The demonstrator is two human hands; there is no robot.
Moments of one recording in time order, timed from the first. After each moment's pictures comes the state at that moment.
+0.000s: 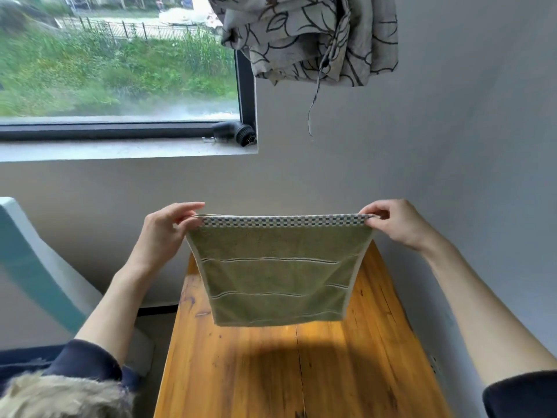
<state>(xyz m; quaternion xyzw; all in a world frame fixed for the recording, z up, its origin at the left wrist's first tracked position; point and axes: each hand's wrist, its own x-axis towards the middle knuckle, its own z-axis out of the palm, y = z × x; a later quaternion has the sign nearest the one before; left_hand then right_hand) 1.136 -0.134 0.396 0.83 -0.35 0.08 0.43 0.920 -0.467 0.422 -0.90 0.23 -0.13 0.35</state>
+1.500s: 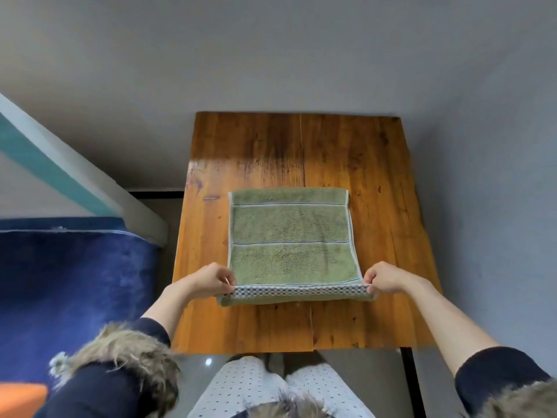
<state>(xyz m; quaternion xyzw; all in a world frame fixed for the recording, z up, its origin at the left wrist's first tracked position) 1.002 -0.058 0.159 0.80 -0.25 -0.53 0.13 0.803 -0.374 0.193 -0.77 0.36 0.43 0.30</state>
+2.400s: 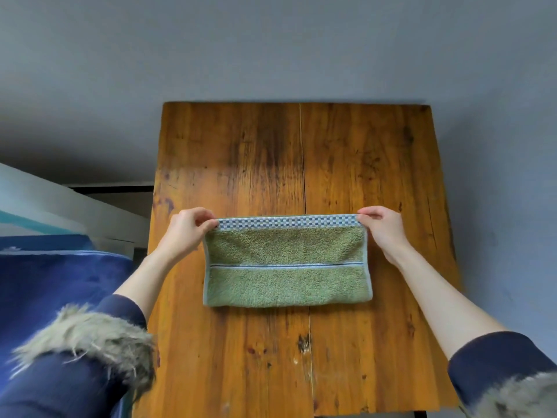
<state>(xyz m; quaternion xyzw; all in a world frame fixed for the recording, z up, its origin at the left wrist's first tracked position) 1.143 -0.158 0.131 0.91 -0.18 -0.27 0.27 0.952 -0.458 0.132 -0.70 0.50 0.00 0.52</state>
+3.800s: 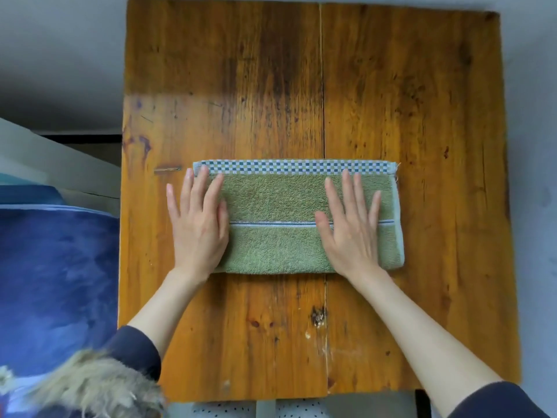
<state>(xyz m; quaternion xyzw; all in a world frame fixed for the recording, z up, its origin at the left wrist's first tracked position) 1.059 -0.141 0.043 0.94 -0.30 0.00 0.16 0.925 -0.341 0.057 -0.96 0.25 0.04 0.16</state>
